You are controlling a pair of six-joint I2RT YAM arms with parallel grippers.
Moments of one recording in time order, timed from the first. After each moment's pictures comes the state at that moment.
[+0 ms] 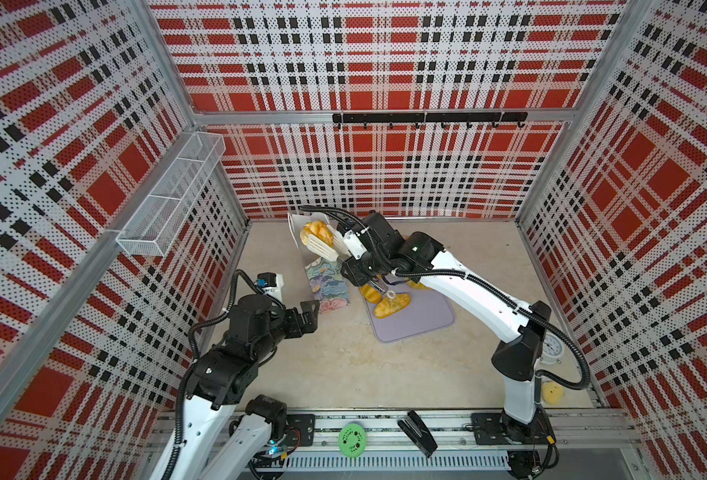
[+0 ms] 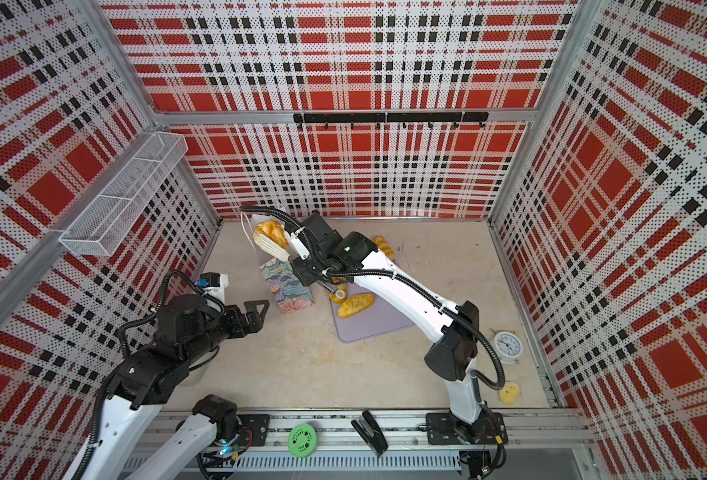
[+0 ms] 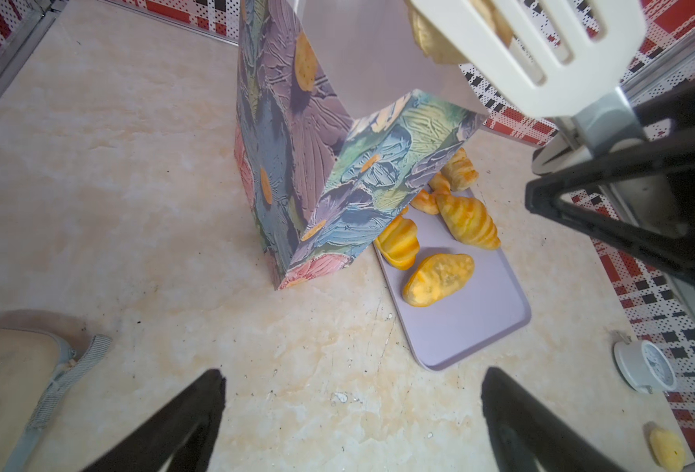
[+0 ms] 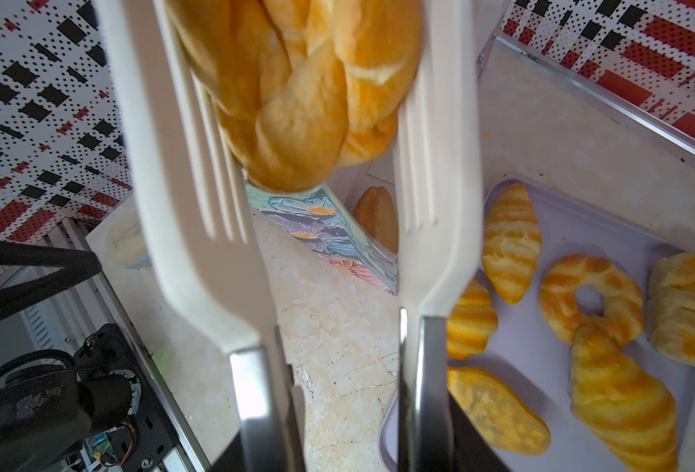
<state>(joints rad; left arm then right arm) -0.32 0.62 0.87 -0.80 0.02 -0.41 0.92 1.95 2.13 -0.97 -0.01 0.16</state>
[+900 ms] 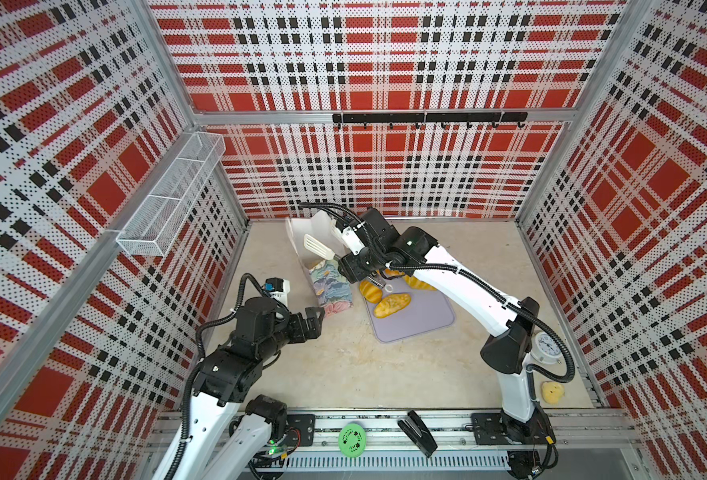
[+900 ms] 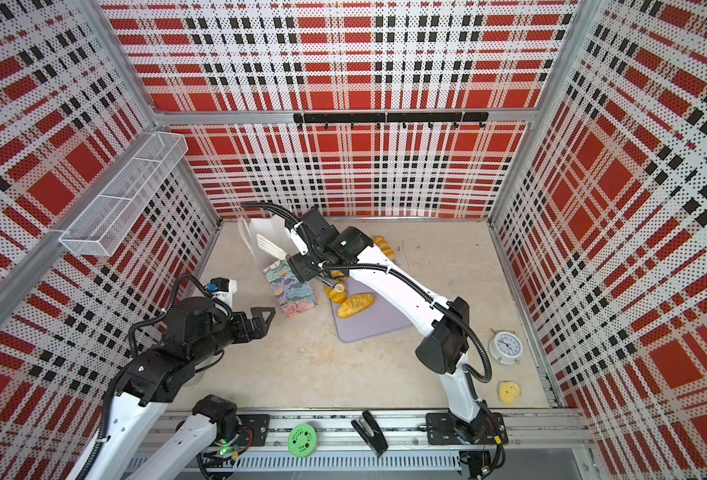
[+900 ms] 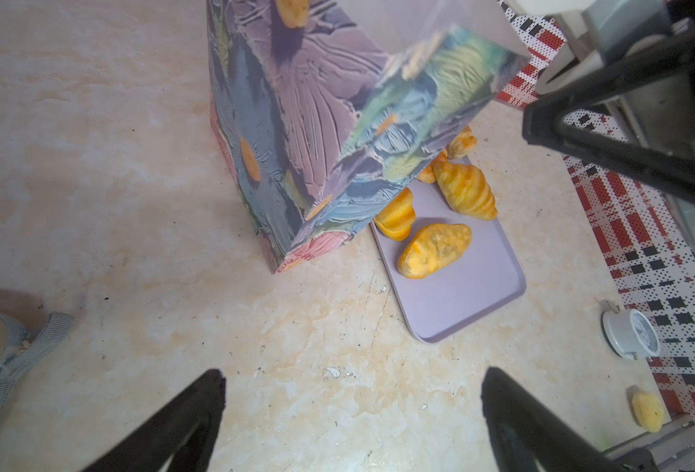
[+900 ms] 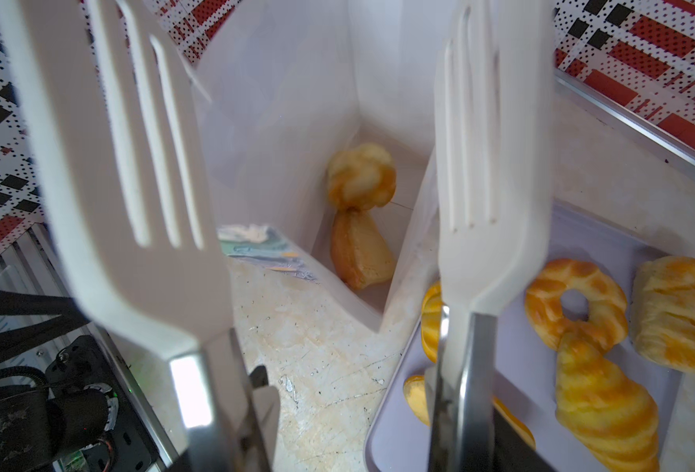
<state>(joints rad) -0.32 0.62 0.81 -0.80 0.08 -0.42 0.90 2.03 2.23 -1.02 0.02 0.14</state>
